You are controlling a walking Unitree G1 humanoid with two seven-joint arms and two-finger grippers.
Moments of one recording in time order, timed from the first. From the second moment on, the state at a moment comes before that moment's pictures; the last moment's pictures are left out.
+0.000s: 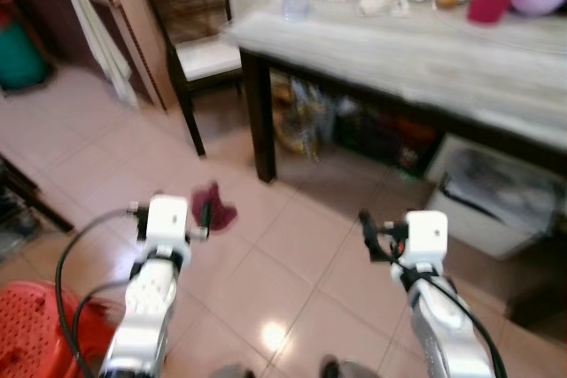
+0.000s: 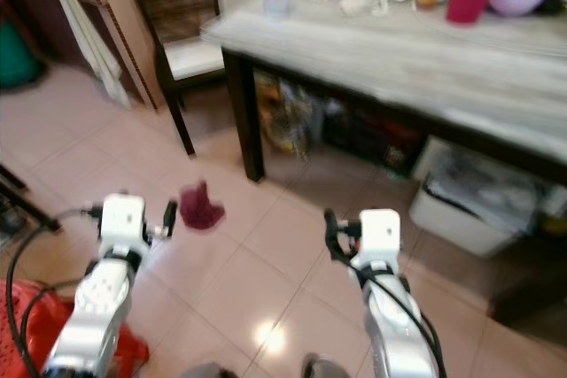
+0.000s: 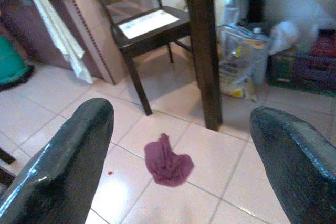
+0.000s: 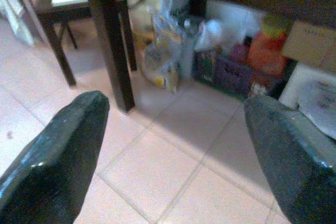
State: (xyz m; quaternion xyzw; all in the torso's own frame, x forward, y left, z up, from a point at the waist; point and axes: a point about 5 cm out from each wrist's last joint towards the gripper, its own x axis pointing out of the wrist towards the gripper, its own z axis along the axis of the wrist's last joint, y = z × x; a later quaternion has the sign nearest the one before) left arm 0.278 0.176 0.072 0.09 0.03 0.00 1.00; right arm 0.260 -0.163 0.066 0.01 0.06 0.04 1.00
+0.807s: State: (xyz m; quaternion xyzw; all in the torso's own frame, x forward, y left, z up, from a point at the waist) left arm 0.276 0.167 0.090 0.05 -0.01 -0.07 1.00; right arm 0.265 -0.159 0.080 0.00 0.03 0.02 1.00
